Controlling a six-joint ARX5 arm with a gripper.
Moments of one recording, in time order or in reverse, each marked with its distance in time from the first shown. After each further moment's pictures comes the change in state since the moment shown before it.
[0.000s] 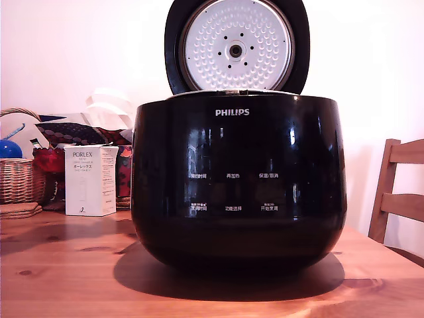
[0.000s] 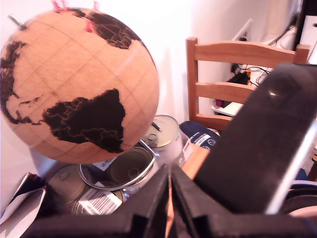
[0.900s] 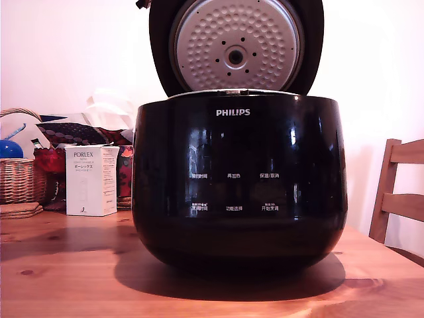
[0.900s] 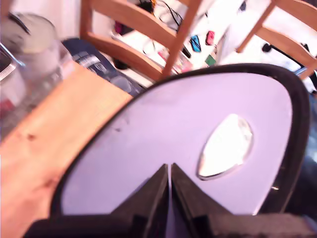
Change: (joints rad) arm -0.053 0.000 0.020 -0.465 0.193 -0.105
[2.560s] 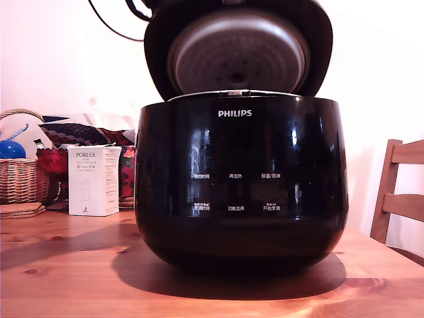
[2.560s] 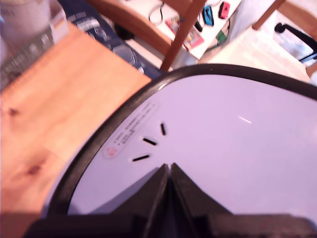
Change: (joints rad) arm -0.050 0.106 -0.104 0.120 -0.071 -0.053
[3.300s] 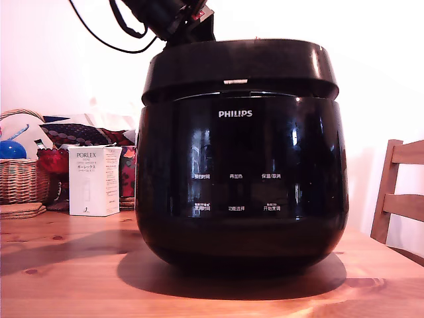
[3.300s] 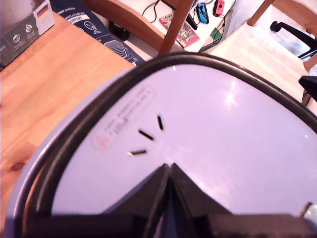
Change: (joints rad) arm -0.015 -0.225 -0.467 0.315 0.005 -0.026
